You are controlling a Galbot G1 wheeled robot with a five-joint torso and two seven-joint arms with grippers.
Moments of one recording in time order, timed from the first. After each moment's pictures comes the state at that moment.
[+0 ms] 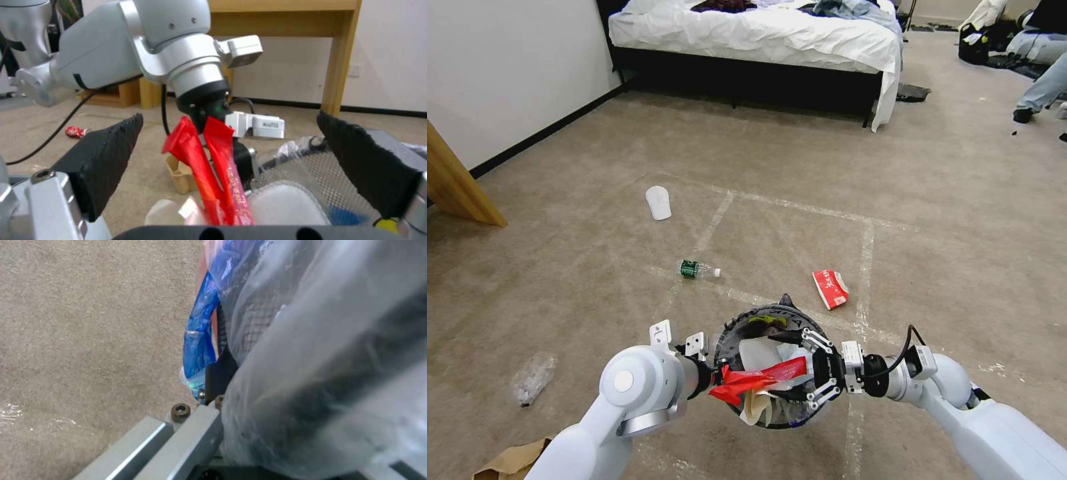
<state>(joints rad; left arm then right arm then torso) 1.10 -1.15 -0.12 -2.18 -1.84 0.74 -1.26 -1.14 0.80 0.17 1.79 0.78 0.28 -1.13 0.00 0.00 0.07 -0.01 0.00</state>
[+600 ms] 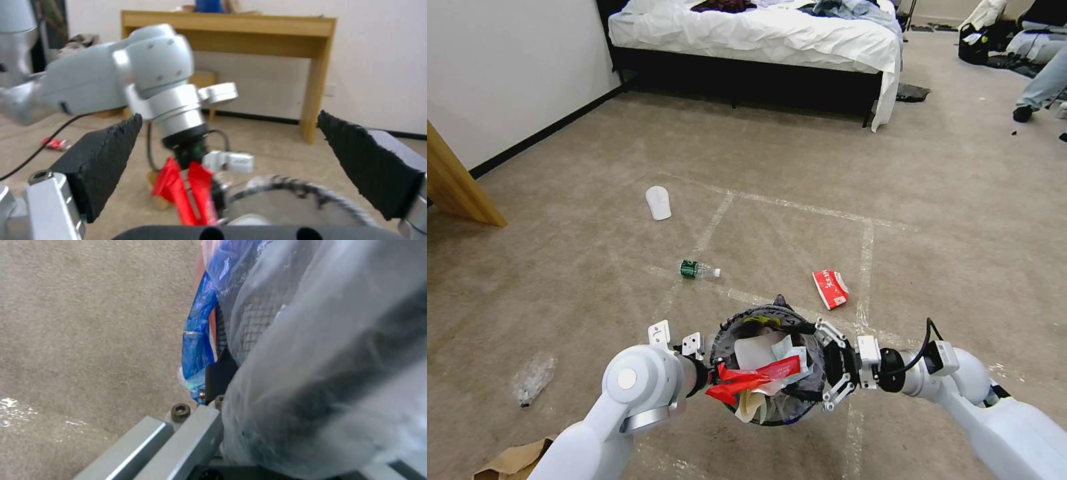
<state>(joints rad) 1.11 -1.15 -0.15 -2.15 -1.80 0.74 -1.25 -1.17 0.78 0.29 1.85 0.83 0.27 -1.11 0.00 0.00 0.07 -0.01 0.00</state>
